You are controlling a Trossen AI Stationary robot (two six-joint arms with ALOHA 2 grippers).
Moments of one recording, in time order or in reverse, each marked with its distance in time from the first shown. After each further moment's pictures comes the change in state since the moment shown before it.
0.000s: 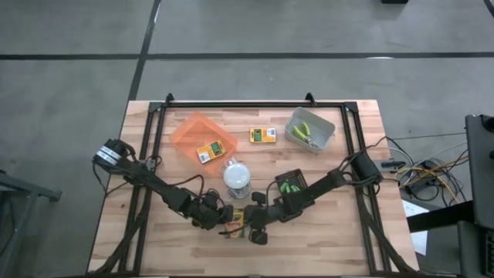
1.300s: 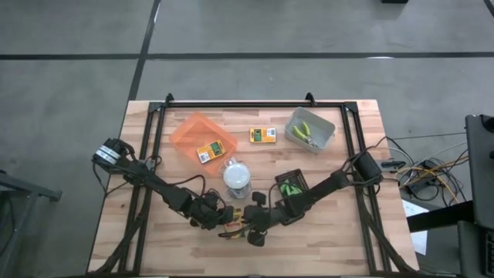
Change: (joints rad) left arm 0.002 -0.045 0.028 -0.095 0.042 0.006; right arm 0.029 -0.035 0.017 0.017 0.125 0.036
